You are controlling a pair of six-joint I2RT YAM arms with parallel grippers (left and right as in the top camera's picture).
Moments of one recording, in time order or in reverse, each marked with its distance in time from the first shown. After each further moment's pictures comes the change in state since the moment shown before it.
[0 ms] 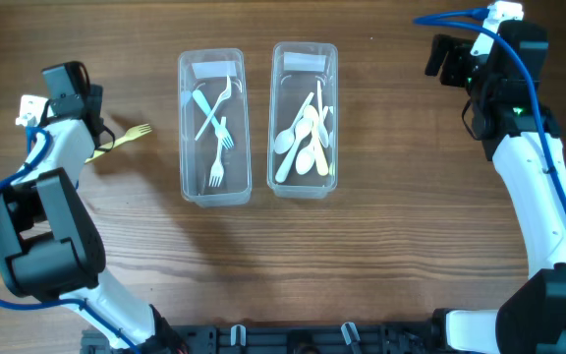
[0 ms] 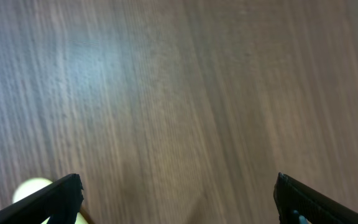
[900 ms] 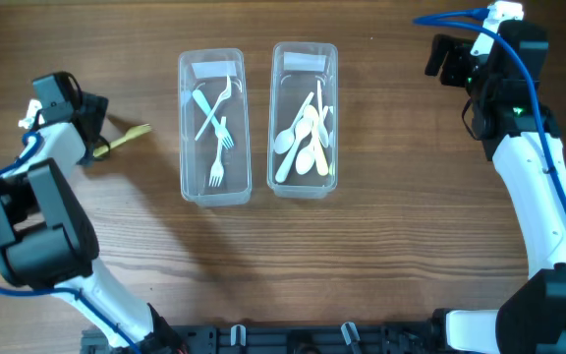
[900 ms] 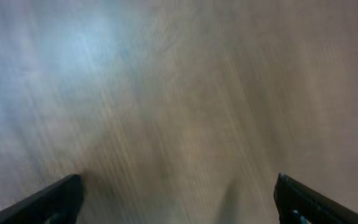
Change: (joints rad) left arm 0.060 0.077 0.009 0.002 0.196 0.175; right arm 0.000 0.000 0.000 0.000 0.000 0.000
